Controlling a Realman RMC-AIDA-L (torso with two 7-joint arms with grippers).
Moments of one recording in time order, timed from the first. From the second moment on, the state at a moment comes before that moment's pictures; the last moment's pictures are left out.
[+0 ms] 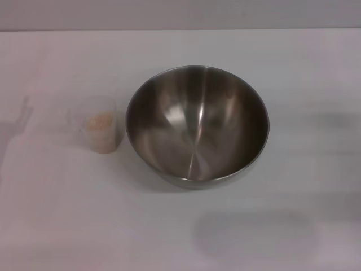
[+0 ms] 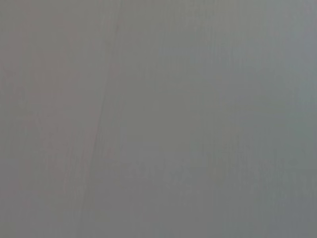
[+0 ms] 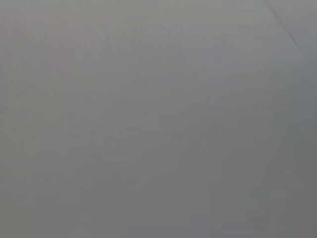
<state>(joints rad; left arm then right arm) -0.26 -2.07 -1.52 -0.18 2.89 1.52 -0.33 0.37 2.08 -0.29 -0.04 -0.89 -1.69 0.51</state>
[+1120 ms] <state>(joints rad) -0.27 -2.07 -1.53 -0.17 2.88 1.51 -0.33 0.38 2.08 -0.29 -0.03 -0.89 -1.69 0.52</state>
